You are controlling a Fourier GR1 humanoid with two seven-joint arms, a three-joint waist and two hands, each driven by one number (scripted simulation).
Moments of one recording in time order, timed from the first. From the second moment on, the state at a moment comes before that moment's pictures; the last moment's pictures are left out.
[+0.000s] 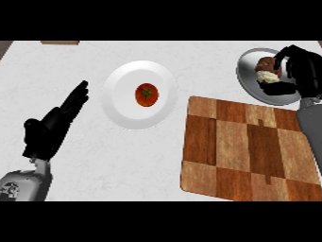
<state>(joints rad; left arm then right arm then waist) -0.16 0.24 -0.07 -1.60 -0.01 -0.09 0.21 -0.64 -0.41 -0.07 -0.92 0.64 -0.35 -0.14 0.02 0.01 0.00</state>
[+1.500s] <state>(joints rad) -0.21 0.20 -0.09 -1.59 -0.05 -0.11 0.20 -0.98 -0.52 -0.41 -0.18 0.45 -0.22 -0.45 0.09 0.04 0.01</state>
